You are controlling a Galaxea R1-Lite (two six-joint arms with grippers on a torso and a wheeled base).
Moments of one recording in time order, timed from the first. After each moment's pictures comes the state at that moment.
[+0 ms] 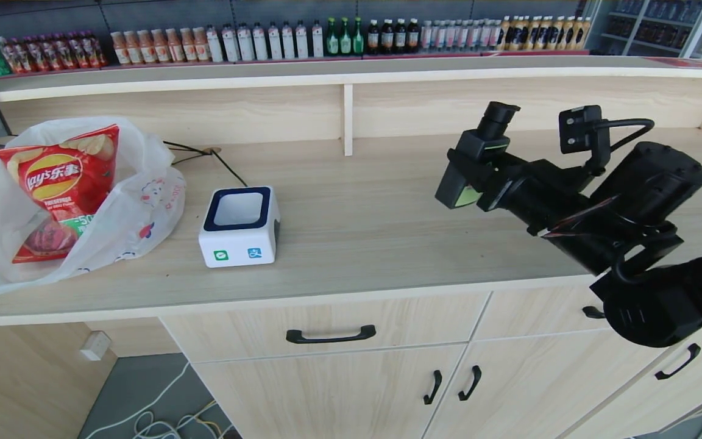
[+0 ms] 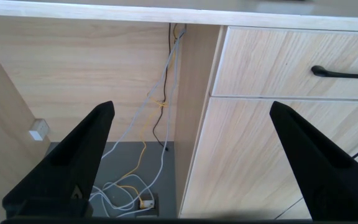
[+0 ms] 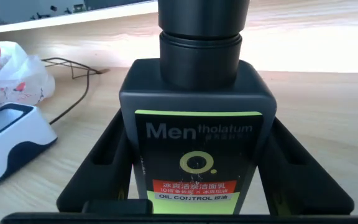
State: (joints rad) left arm 0.00 0.00 0.00 0.00 0.00 0.00; right arm 0.36 1.88 -0.90 -1.34 0.24 0.11
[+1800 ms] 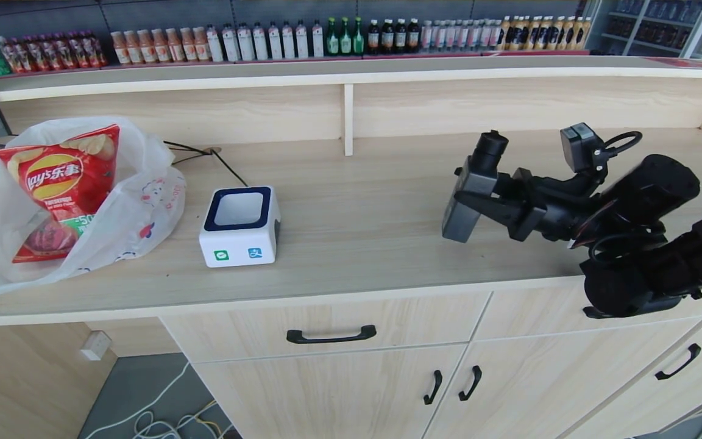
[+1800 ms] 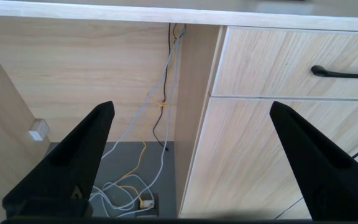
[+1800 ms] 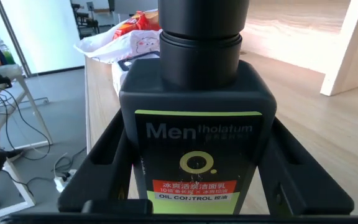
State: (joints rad) left arm 0.00 0.00 0.00 0.00 0.00 0.00; right arm 0.15 2.08 -1.04 -1.57 1.10 0.33
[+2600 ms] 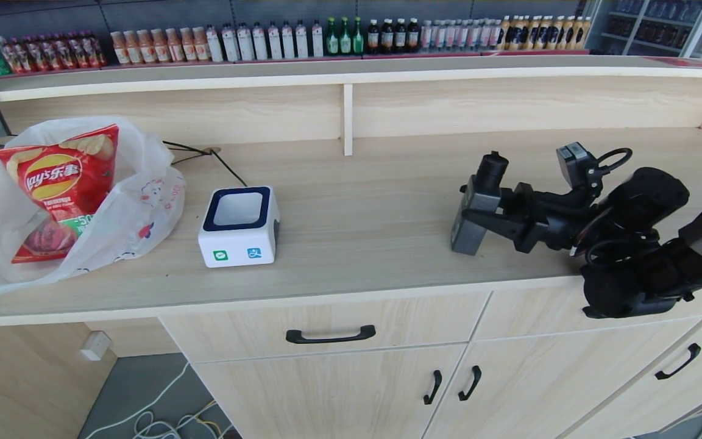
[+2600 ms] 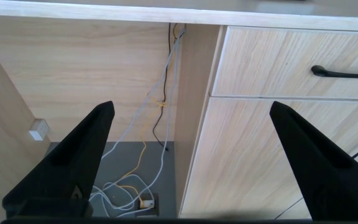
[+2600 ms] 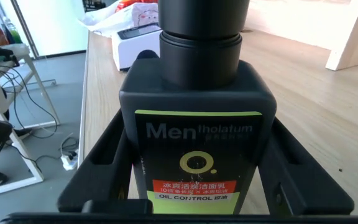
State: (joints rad) left arm 0.00 0.00 0.00 0.00 0.00 0.00; right arm 0.10 2.15 -1.07 -1.57 1.18 0.30
